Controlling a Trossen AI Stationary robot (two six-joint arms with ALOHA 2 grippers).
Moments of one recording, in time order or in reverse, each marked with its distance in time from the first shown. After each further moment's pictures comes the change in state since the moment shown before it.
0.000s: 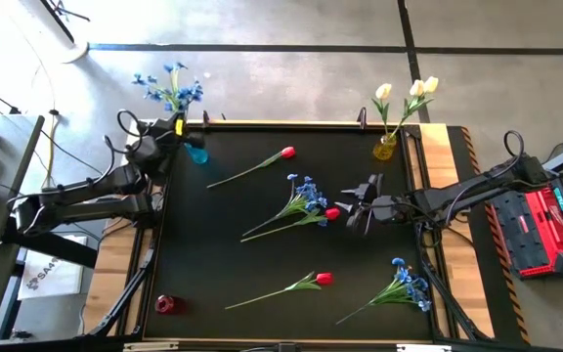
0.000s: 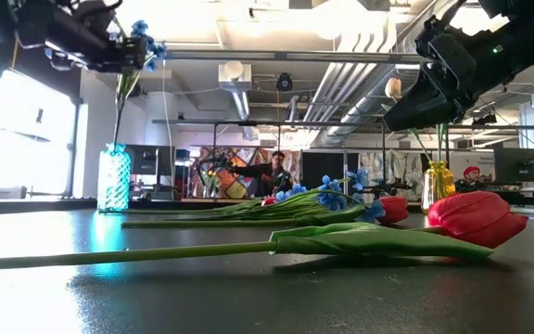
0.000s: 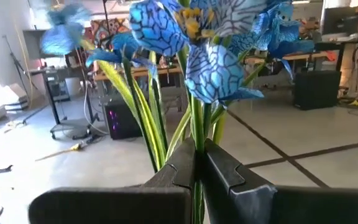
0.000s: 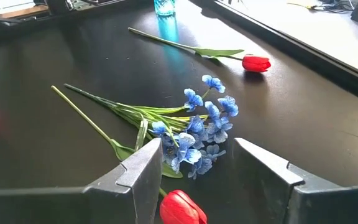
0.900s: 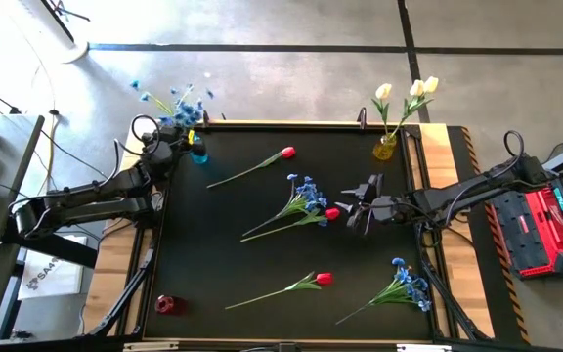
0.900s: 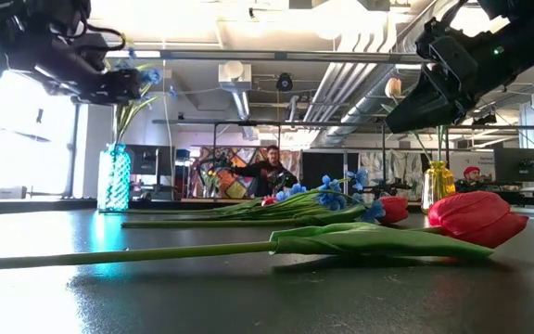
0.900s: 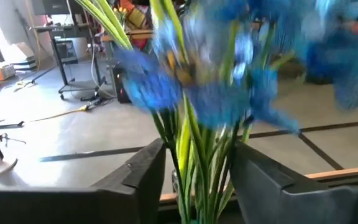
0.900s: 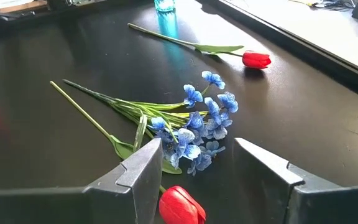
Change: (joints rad) left arm 0.040 0.001 -0.096 -0.136 -0.002 -0.225; right arm 0.000 0.000 0.000 -0.015 -0.005 0.003
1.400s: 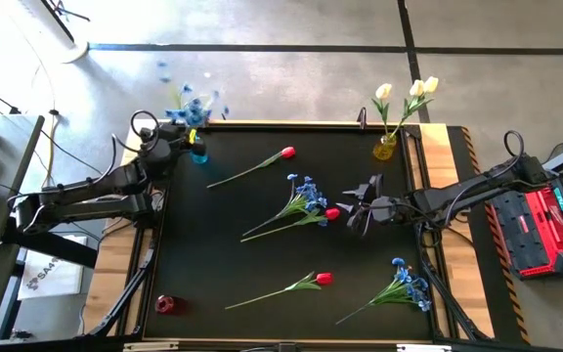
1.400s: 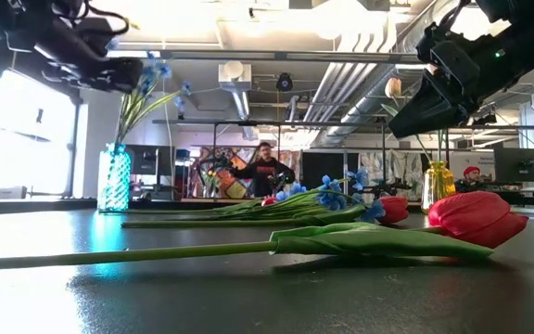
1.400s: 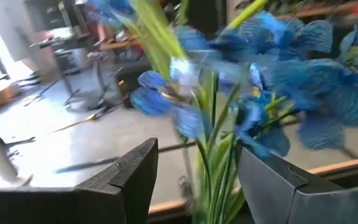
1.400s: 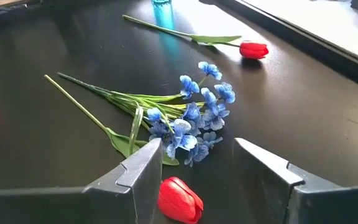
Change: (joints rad) left arm -0.065 0.000 0.110 -0.153 -0.071 0.059; right arm 0.000 0.000 0.000 -0.037 -0.003 0.037
